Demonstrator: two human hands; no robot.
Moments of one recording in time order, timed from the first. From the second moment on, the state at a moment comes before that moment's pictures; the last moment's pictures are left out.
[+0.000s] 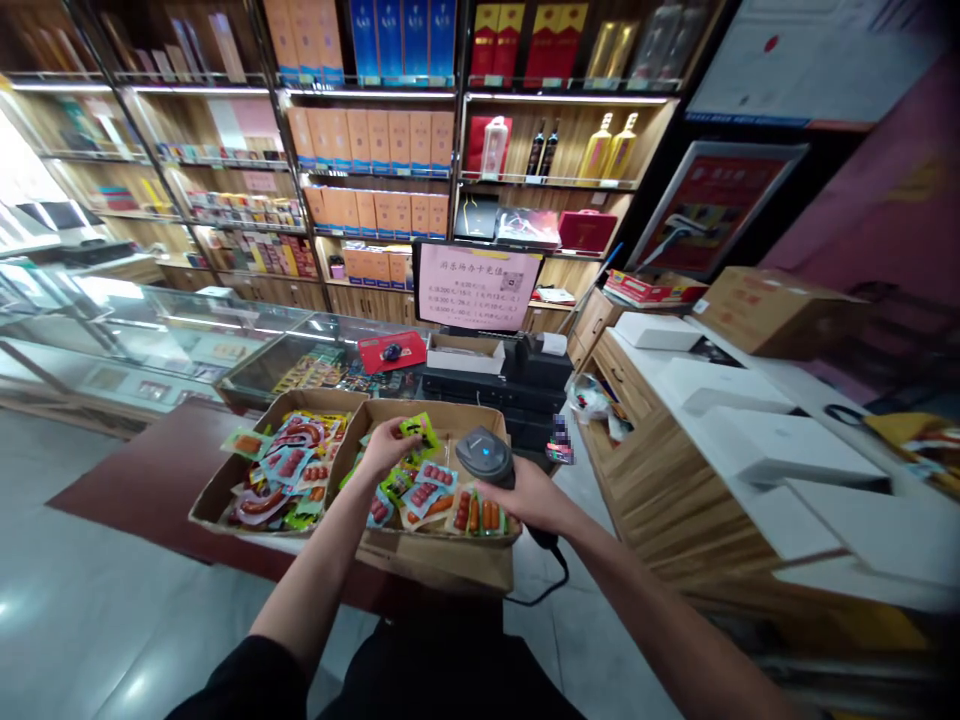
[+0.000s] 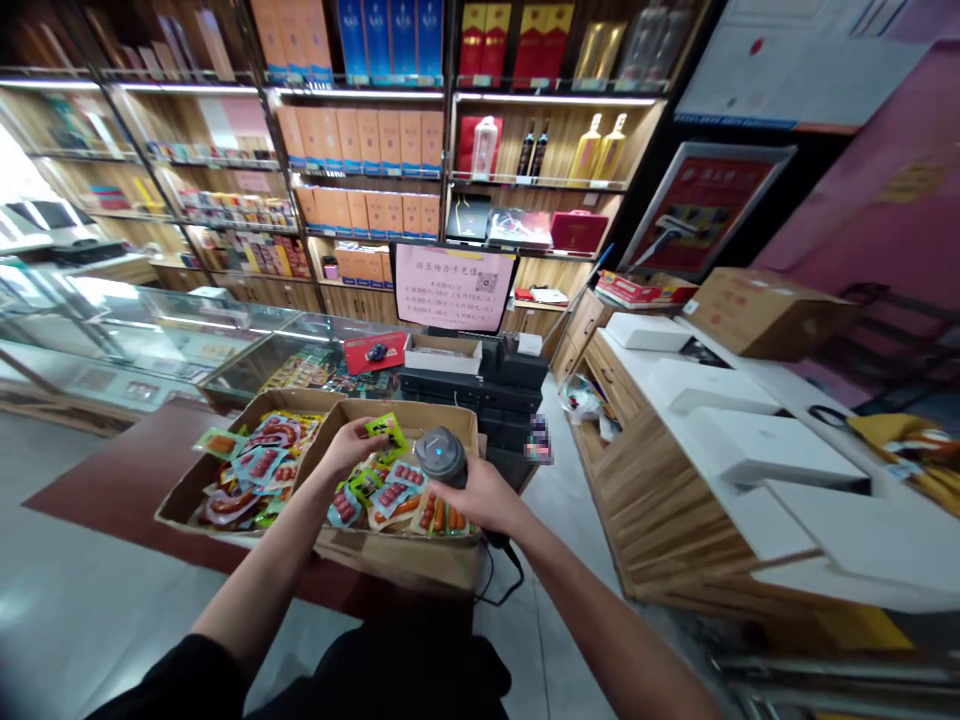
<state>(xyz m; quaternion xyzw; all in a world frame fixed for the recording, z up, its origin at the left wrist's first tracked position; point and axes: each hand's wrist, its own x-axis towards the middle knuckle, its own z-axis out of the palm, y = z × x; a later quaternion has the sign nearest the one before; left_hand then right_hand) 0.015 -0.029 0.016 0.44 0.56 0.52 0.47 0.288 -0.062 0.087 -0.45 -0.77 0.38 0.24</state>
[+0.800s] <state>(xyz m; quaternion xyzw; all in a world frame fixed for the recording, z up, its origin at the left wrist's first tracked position) 0.048 -0.029 0.043 0.21 0.45 0.68 0.54 0.274 -0.077 0.102 -0.43 -0.78 0.38 0.25</state>
